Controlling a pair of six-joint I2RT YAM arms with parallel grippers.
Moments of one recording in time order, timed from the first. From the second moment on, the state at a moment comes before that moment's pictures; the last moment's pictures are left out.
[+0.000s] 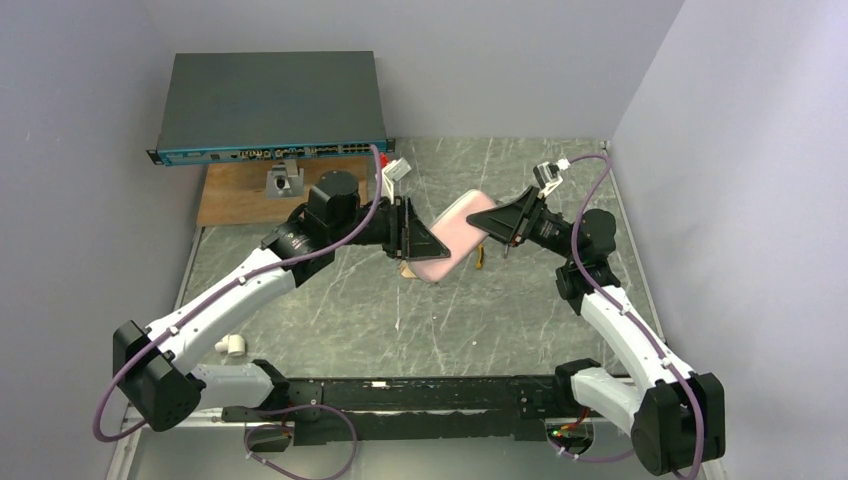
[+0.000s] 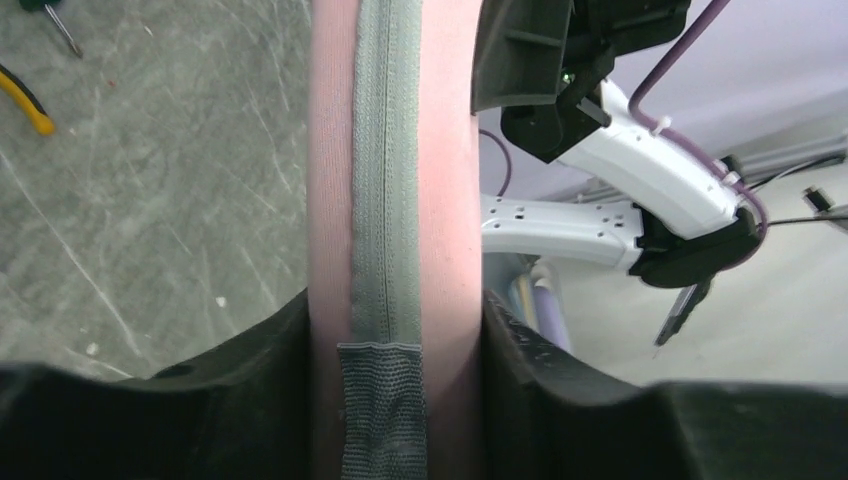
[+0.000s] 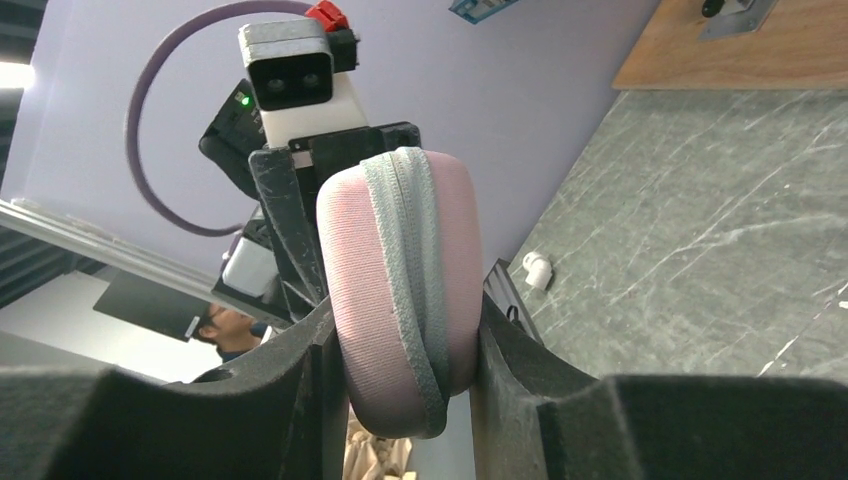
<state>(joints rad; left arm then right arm) -0.71 1.24 1.14 -0.15 0.68 -0.78 0.22 1.01 0.63 0.64 -0.88 1.30</state>
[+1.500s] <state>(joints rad) -0.54 1.12 1.12 -0.63 0.20 -0.64 0.23 0.88 0.71 -0.15 -0.68 0.78</state>
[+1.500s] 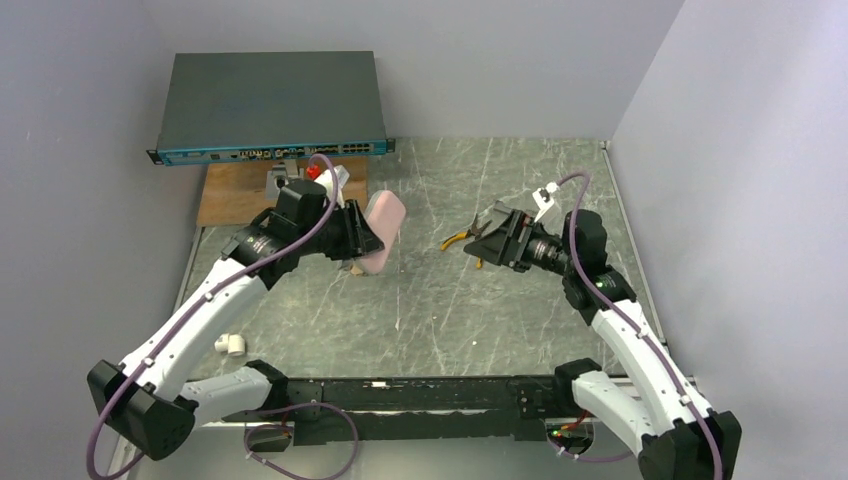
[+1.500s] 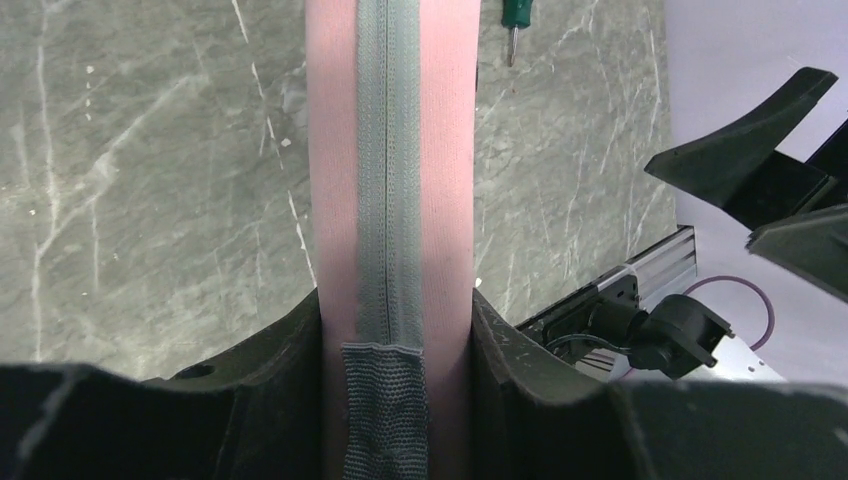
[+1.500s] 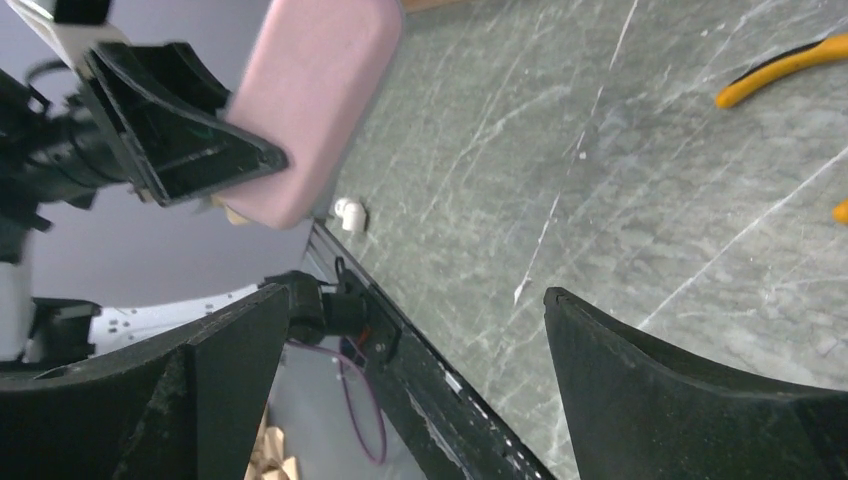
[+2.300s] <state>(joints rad) -0.52 1.20 1.51 -0.89 0.24 -0.69 0.77 0.60 0.61 -0.11 -0.17 0.42</state>
